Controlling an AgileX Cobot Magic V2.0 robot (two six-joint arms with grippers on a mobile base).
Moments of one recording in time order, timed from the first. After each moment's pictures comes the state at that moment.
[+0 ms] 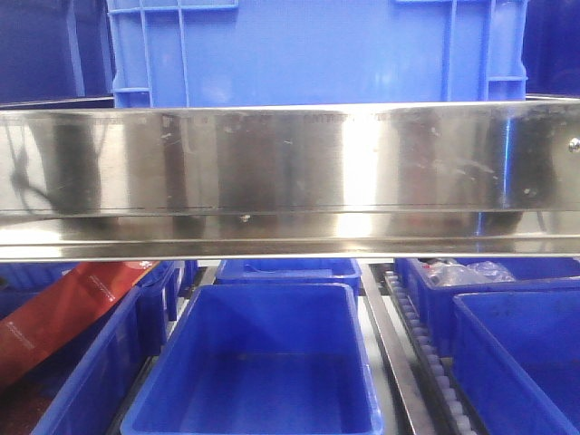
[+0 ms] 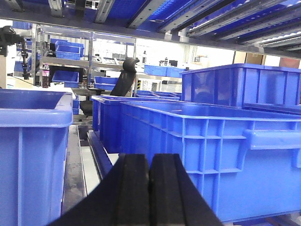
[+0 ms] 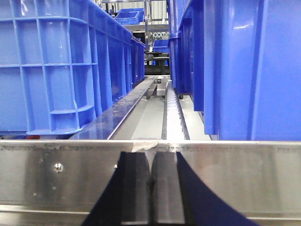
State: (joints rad) left arm -0.26 0.23 -0.33 -0.13 -0.01 0.05; right arm 0.10 0.00 0.00 0.08 0.04 0.01
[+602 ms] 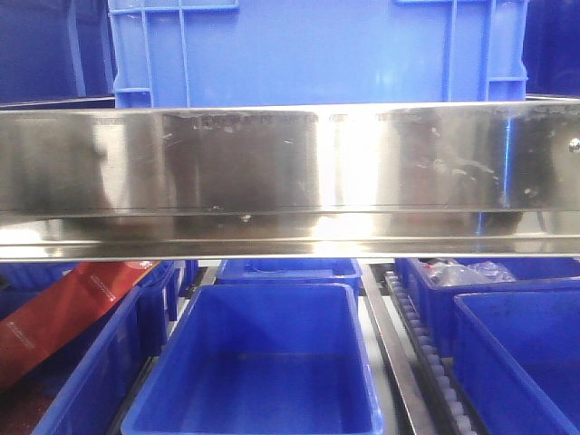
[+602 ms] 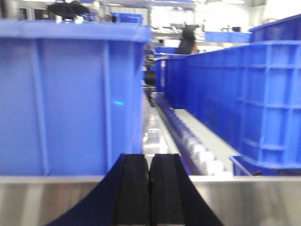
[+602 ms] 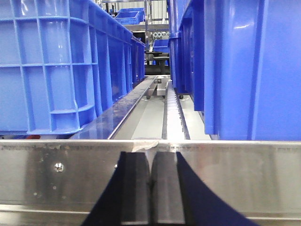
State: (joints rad) left arm -0.01 0.03 -0.12 0.03 0.10 -0.05; right arm 0.10 0.00 0.00 0.08 0.04 0.01
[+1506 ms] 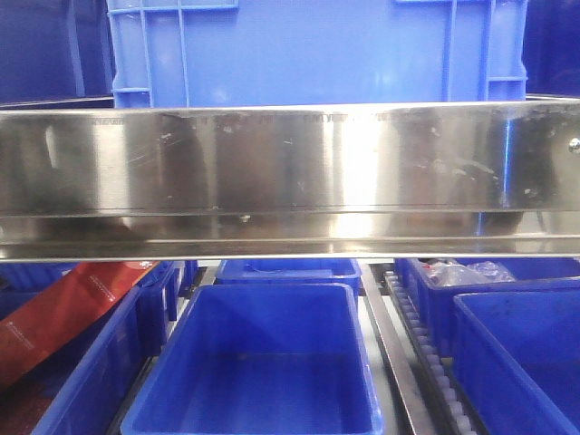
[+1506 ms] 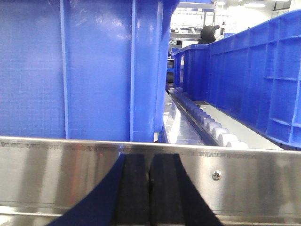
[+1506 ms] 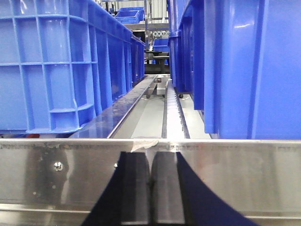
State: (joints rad) left arm 0.04 0.01 0.00 0.04 0.01 -0.06; right arm 0.10 0.00 0.00 0.08 0.04 0.01
